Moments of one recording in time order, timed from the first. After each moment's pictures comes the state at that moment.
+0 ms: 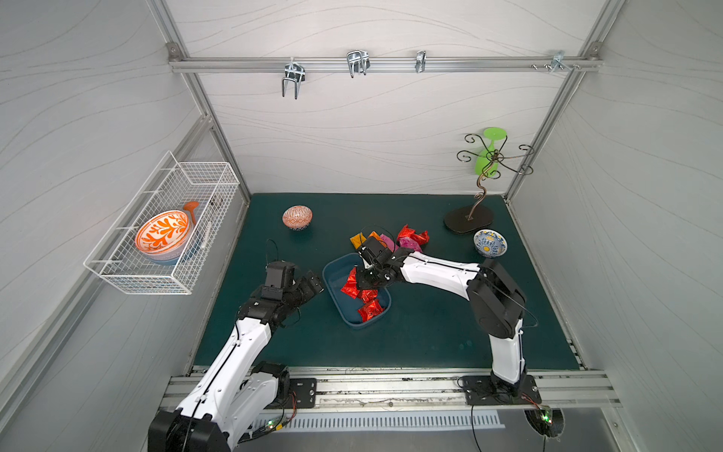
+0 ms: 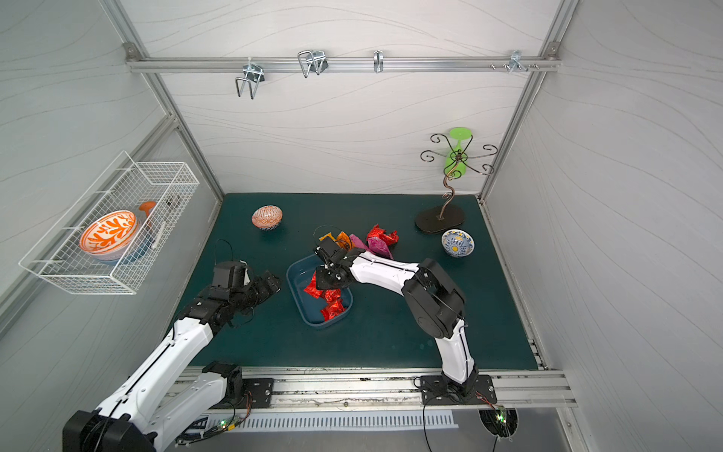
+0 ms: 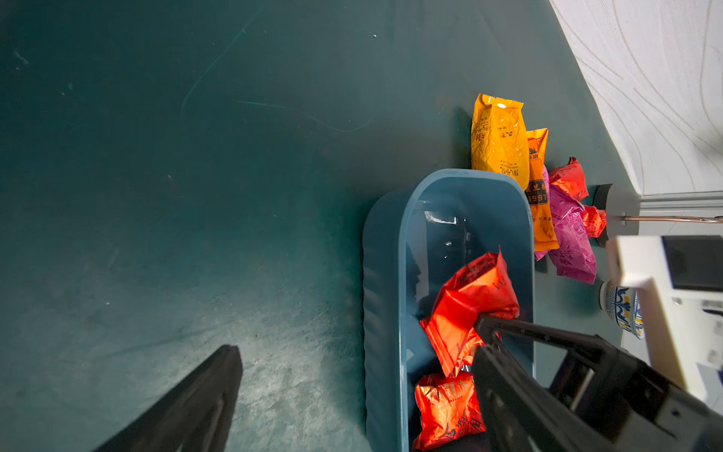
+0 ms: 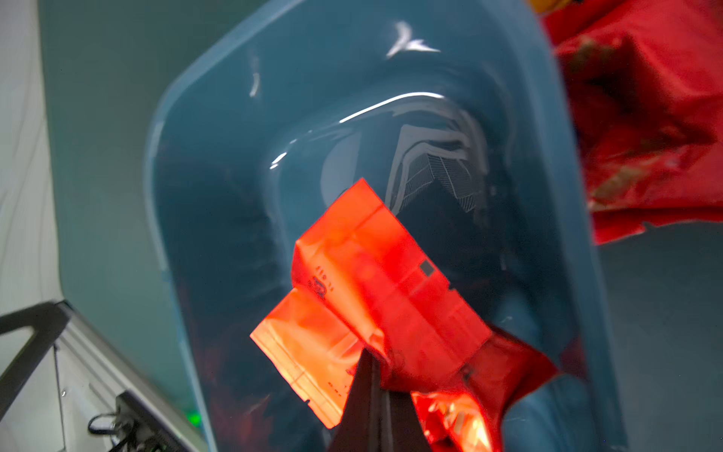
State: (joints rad) left arm -0.16 0.89 0.58 -0.56 0.12 -0.80; right arm 0.94 2.00 1.47 -0.51 -0.14 0.72
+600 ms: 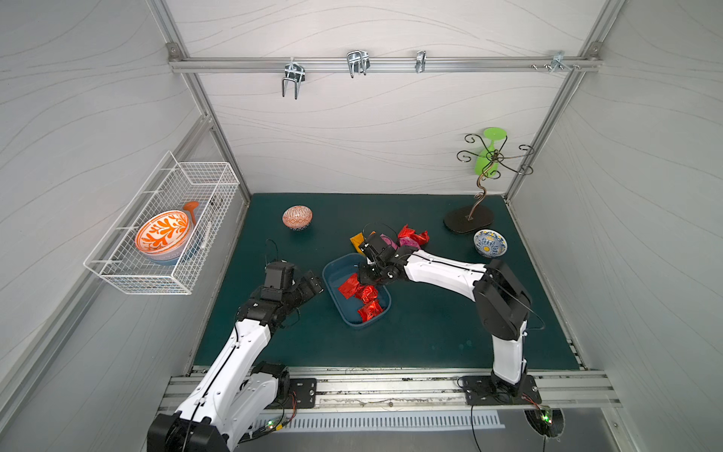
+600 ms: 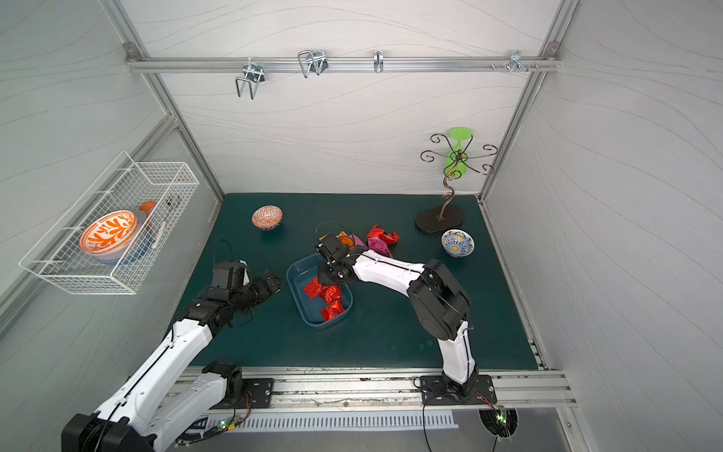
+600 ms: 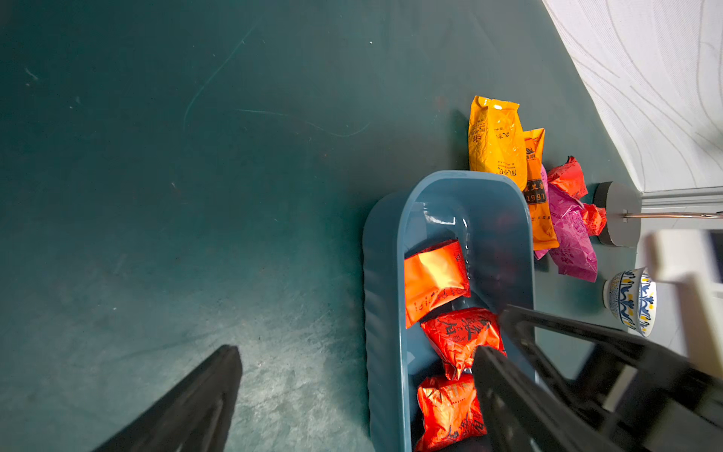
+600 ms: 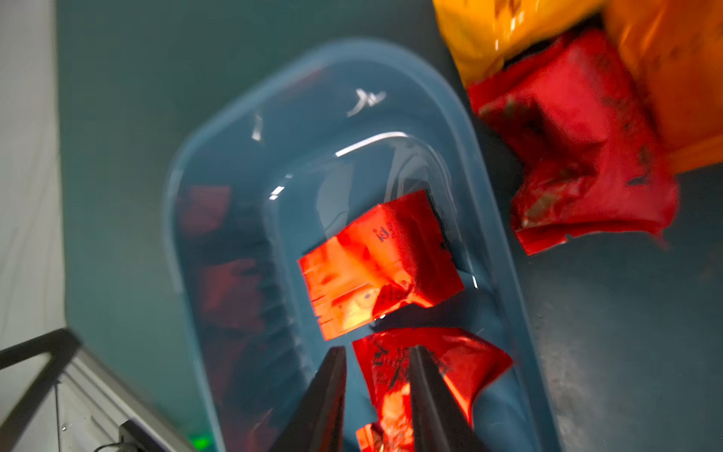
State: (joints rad) left arm -0.16 0.88 0.58 -0.56 0.11 -0.78; right arm 0.93 1.92 1.46 -0.51 -0.08 0.73
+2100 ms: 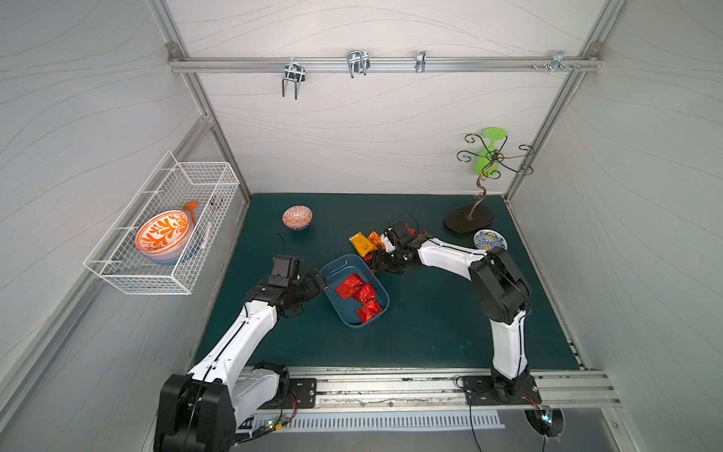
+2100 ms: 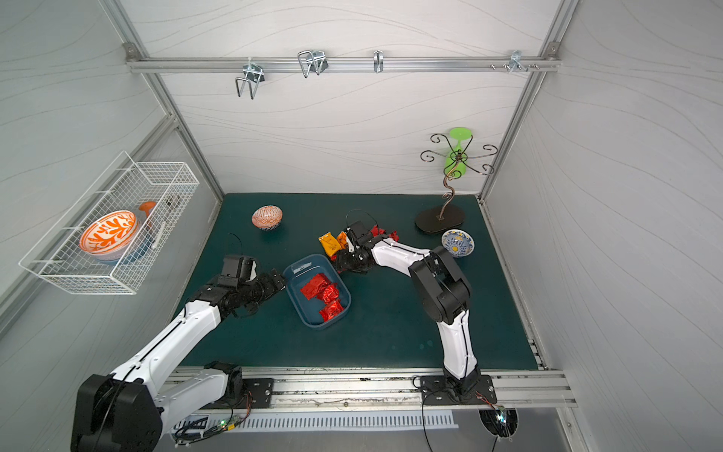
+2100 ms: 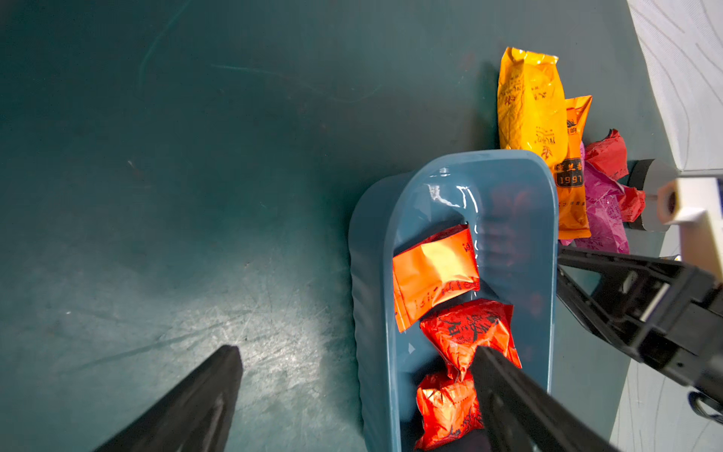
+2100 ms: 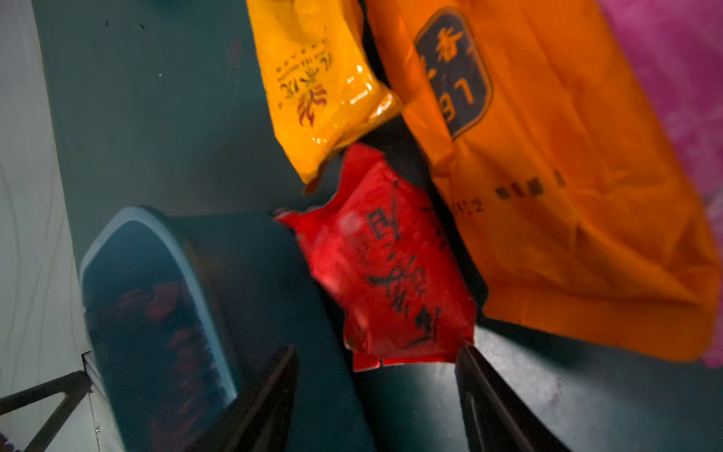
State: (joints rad) left arm -0.16 1.06 0.64 -0.56 0.17 -0.78; right arm 0.70 2.05 1.44 -0.43 -0.27 0.62
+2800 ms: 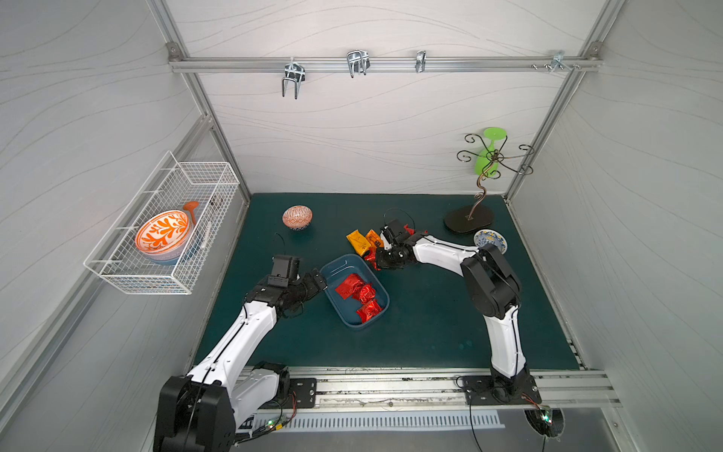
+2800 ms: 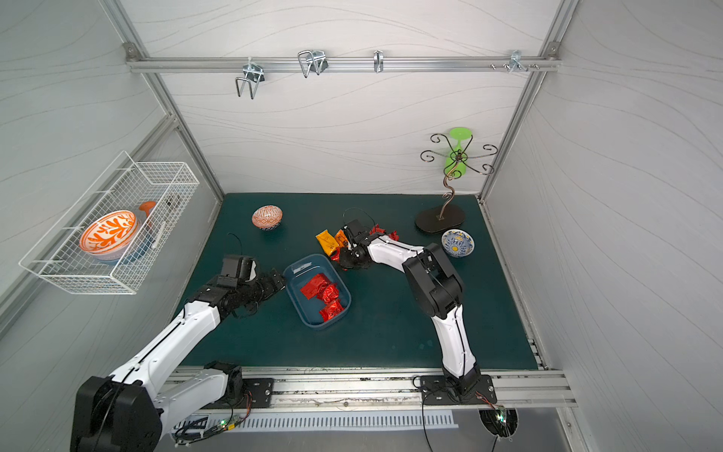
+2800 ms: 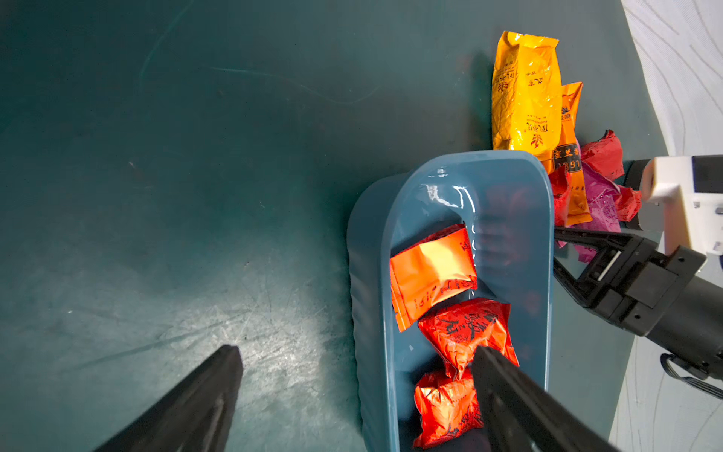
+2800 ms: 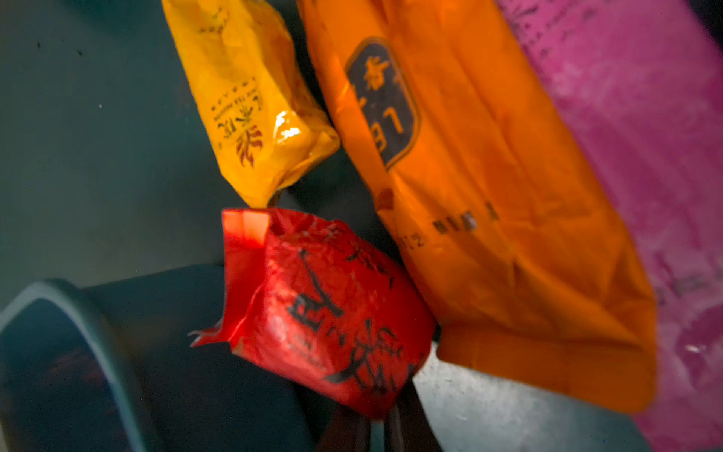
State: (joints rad) left arm -0.16 1.04 0.64 -0.57 0.17 -0.78; right arm 0.70 2.11 1.51 -0.46 -0.18 0.59
